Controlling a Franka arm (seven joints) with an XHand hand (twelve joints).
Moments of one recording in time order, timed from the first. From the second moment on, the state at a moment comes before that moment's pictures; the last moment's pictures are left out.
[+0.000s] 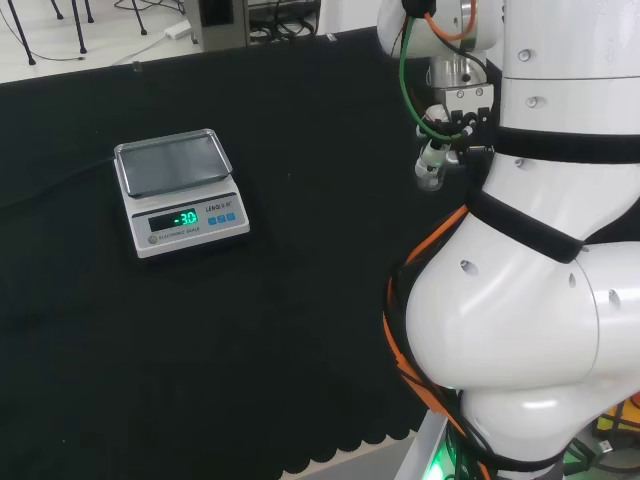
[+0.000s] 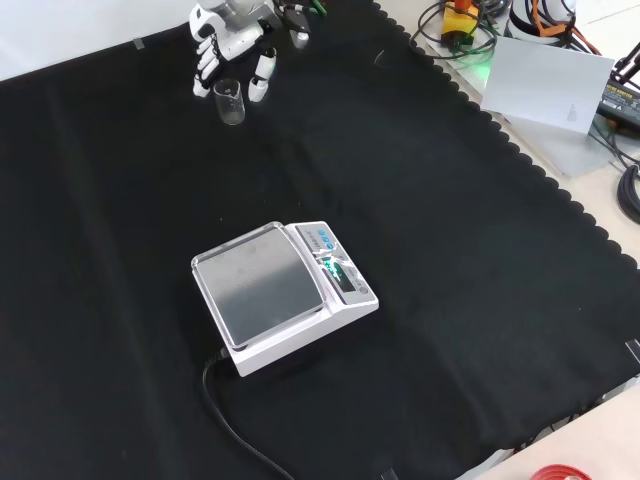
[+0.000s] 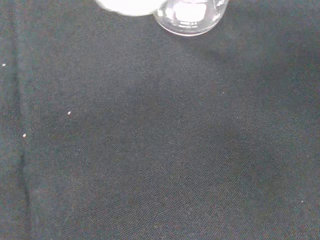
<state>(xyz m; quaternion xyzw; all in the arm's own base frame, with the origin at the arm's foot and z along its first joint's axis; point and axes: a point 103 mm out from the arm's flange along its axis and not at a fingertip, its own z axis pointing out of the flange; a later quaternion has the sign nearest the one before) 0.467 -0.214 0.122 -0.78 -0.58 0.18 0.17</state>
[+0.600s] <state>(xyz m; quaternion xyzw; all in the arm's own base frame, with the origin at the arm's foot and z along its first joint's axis) 0.485 -0.221 0.088 -0.77 -0.58 0.21 0.17</state>
